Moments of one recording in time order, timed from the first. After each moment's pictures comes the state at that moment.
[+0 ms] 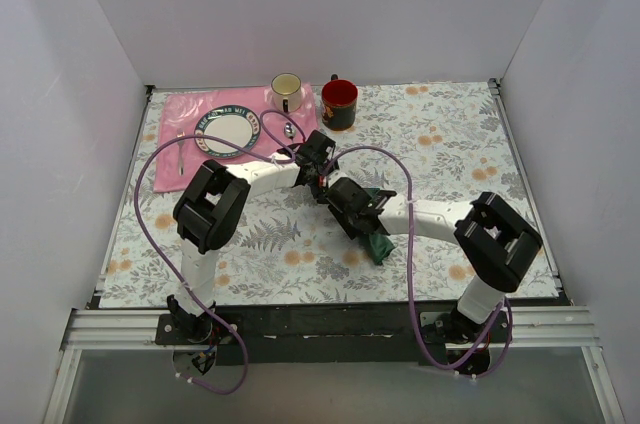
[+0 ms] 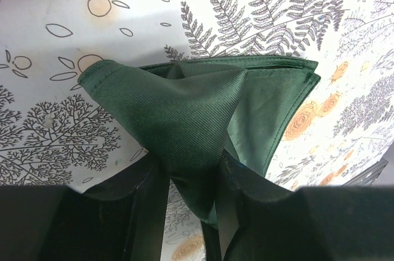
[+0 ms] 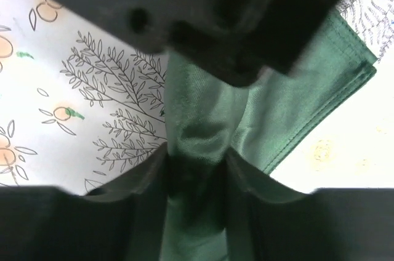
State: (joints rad) left arm -0.67 2.04 1.38 -0.35 0.20 -0.85; right arm 0.92 1.68 0.95 -0.37 0.32 0.15
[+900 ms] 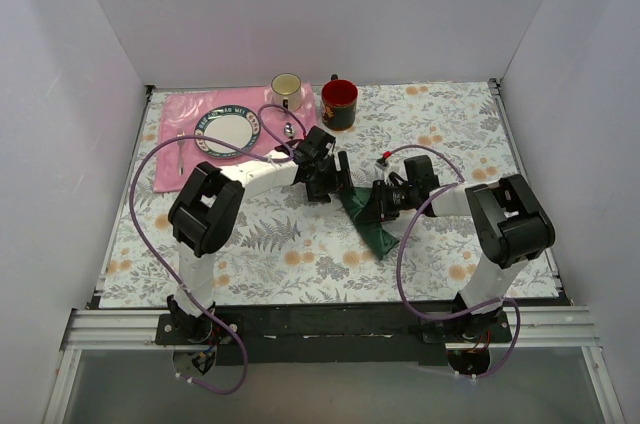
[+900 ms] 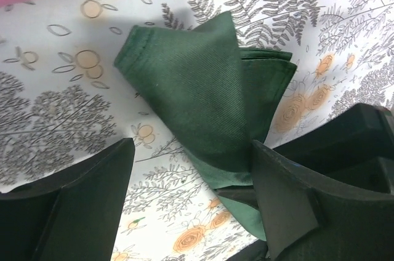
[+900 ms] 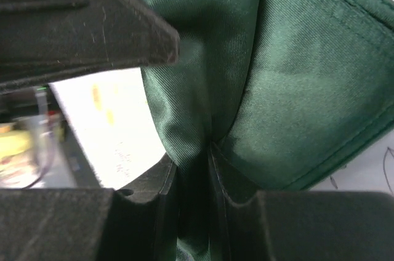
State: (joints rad) left arm -0.67 1.98 1.39 -0.38 0.17 -0.81; right arm 0.37 1.71 0.71 0.11 -0.76 0.32
